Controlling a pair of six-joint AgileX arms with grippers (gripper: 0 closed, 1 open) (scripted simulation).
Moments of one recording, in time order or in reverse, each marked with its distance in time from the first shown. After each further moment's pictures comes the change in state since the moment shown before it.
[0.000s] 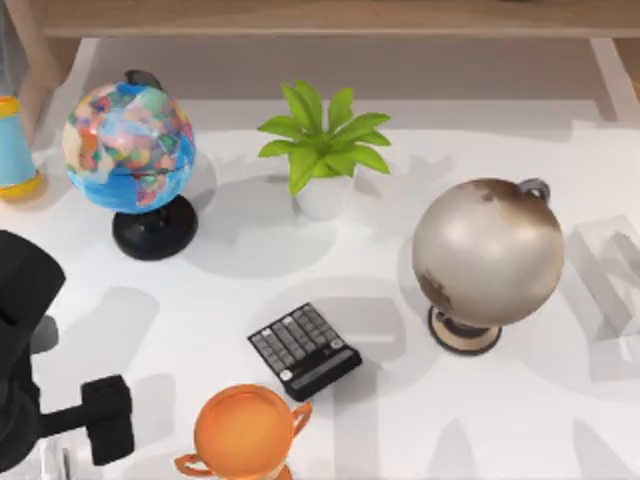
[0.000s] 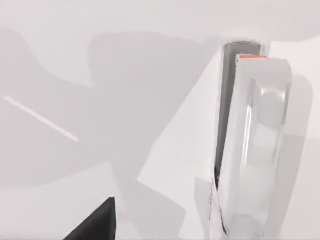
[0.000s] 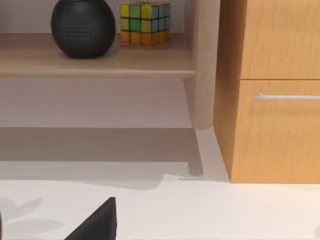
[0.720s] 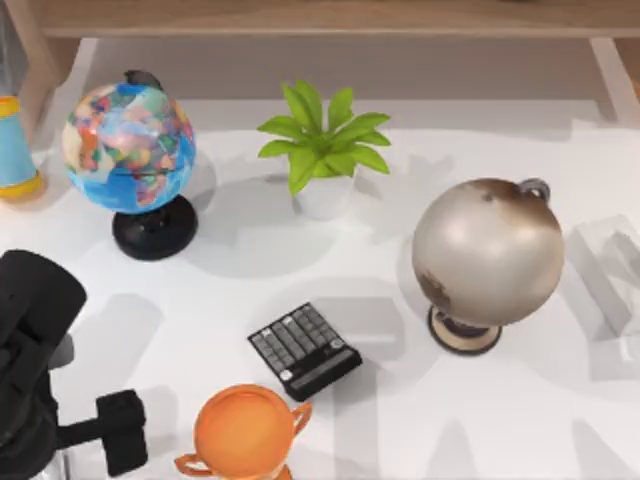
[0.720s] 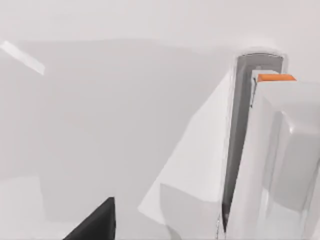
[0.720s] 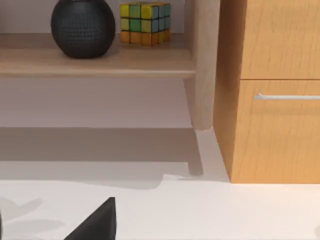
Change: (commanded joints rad) left arm -0.007 0.095 -0.071 0.134 -0.001 -0.014; right arm 0.000 0.000 0.000 0.000 0.000 0.000
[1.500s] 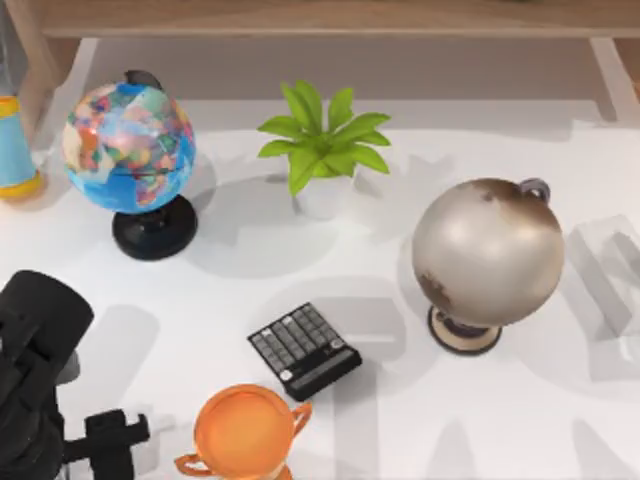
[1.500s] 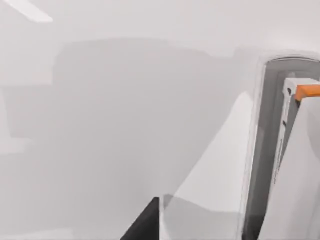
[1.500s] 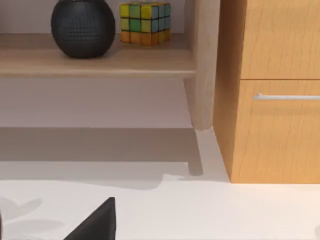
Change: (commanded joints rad) left arm 0.000 0.049 -0.060 0.099 0.000 0.000; right arm 0.000 0.000 0.000 0.000 0.000 0.000
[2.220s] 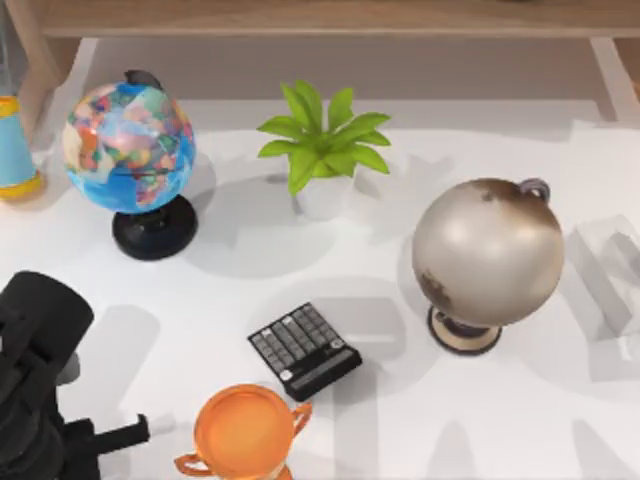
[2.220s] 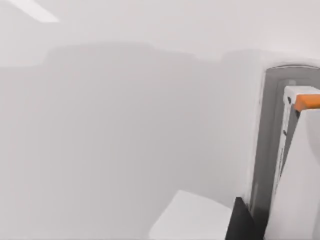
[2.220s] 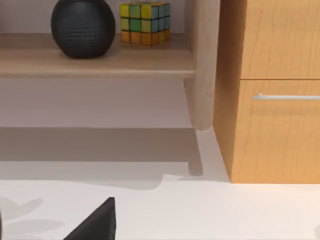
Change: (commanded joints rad) left arm 0.000 0.000 0.000 0.000 0.000 0.000; right arm 0.000 0.000 0.000 0.000 0.000 0.000
